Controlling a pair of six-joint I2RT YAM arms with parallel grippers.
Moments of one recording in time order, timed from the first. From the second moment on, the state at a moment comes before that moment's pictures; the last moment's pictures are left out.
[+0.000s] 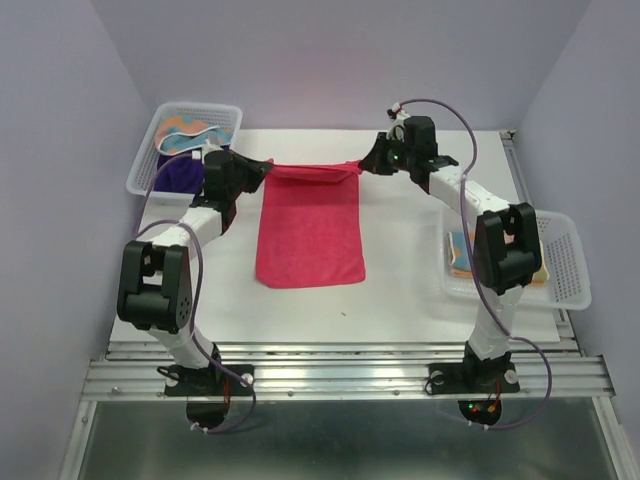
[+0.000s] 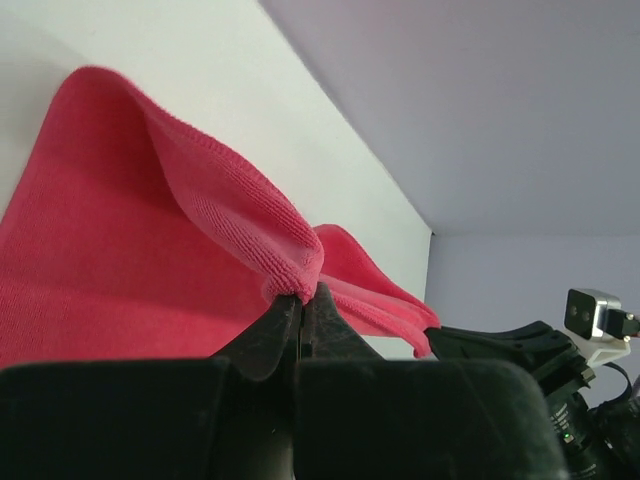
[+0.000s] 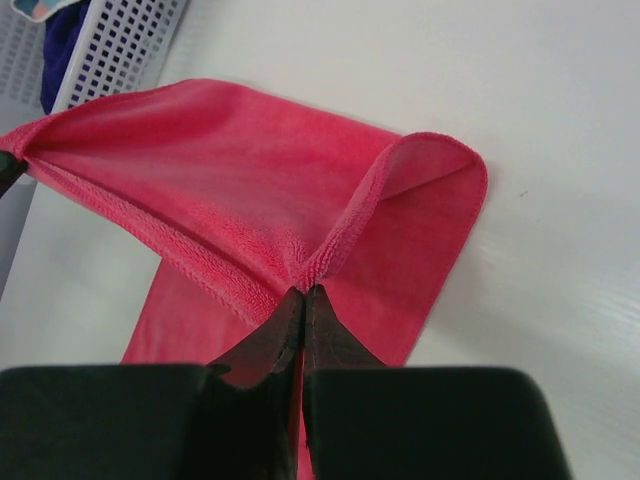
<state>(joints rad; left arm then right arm) -0.15 1.68 1.09 0.31 0.14 -1.07 0.28 1.99 1.62 -0.09 -0.38 0.37</state>
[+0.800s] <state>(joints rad) -0.23 1.23 0.49 0.41 0.02 -1.29 0.44 1.56 1.11 -0.10 -0.22 0.49</state>
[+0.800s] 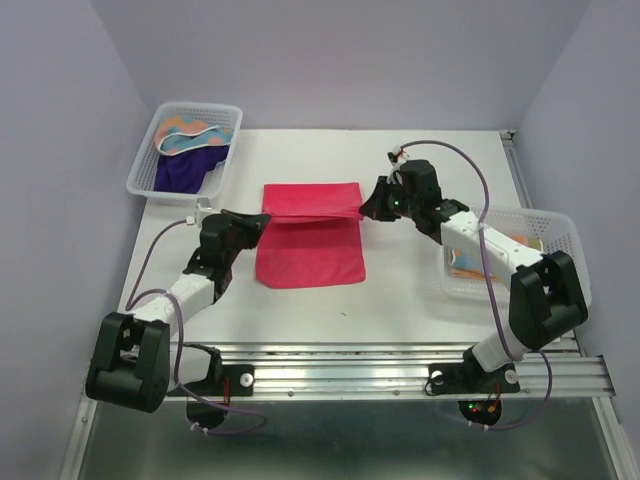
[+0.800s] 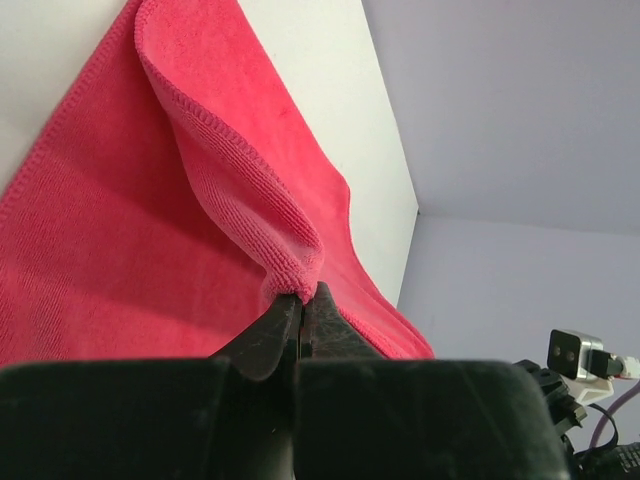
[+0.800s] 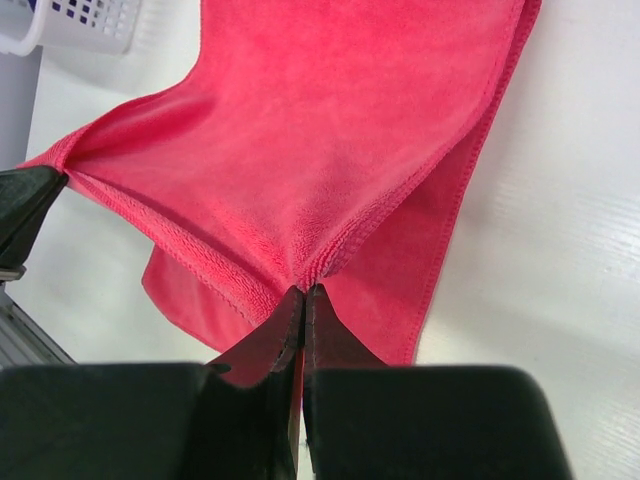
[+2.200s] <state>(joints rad) -0.33 0.76 0.20 0.00 -0.09 -1.36 0.57 1.50 0.71 -0.04 -0.18 0.63</state>
